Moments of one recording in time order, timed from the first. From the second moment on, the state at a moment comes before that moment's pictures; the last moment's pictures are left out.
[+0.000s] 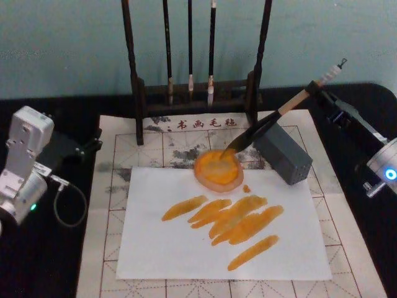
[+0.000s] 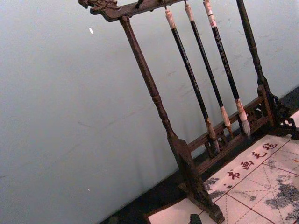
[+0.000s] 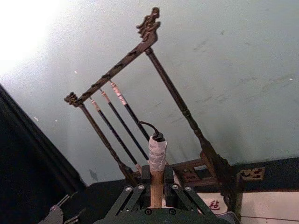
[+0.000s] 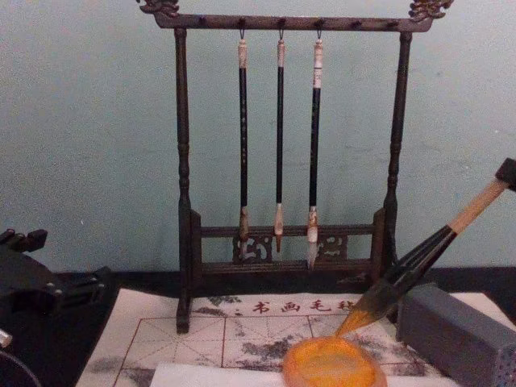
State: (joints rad) left arm -0.20 0.60 0.45 -1.41 -0.25 -0.12 0.03; right arm 0.20 0.54 -0.30 -1.42 1.16 0.02 0.50
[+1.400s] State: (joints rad) left arm -0.20 0.60 0.45 -1.41 -0.25 -0.12 0.03; right arm 0.25 0.64 -0.50 -1.55 1.16 0.15 0.64
